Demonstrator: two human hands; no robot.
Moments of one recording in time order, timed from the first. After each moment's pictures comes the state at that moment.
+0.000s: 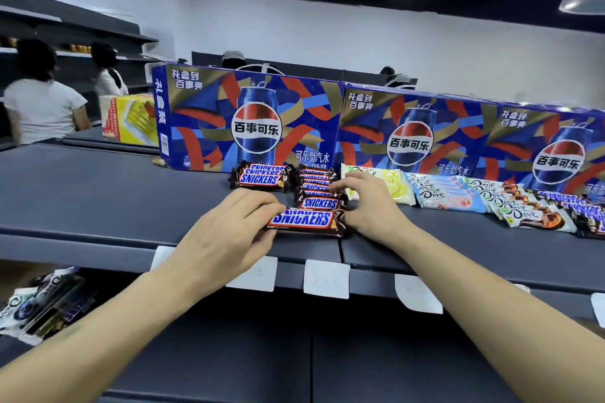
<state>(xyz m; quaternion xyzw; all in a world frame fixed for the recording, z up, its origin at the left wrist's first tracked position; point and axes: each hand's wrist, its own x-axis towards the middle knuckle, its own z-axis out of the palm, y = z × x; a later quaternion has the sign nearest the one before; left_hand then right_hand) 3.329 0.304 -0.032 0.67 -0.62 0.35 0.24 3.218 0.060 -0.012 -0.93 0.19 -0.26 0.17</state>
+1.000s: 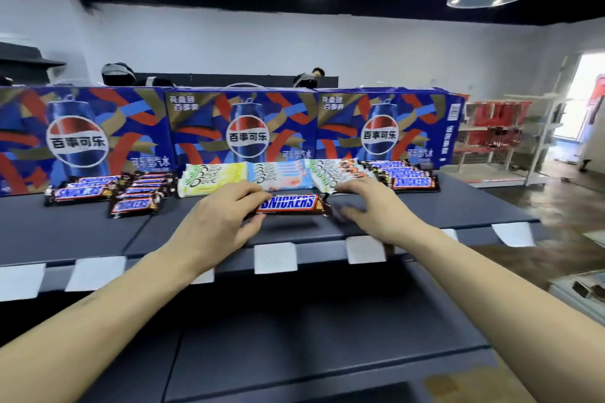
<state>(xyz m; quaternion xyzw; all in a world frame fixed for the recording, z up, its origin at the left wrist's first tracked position) 3.130 0.107 -0.011 0.63 -0.68 0.30 0.25 2.922 -0.098 -0.006 -0.92 0.26 -0.26 0.11</state>
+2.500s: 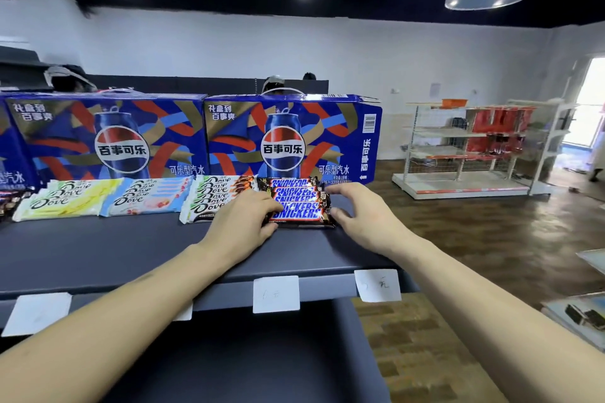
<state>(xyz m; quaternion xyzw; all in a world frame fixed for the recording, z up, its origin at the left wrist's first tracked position) 2.973 -0.156 -0.017 0.73 -0.60 0.23 0.21 2.784 -0.301 -0.001 -0.91 0.24 -0.30 0.16</state>
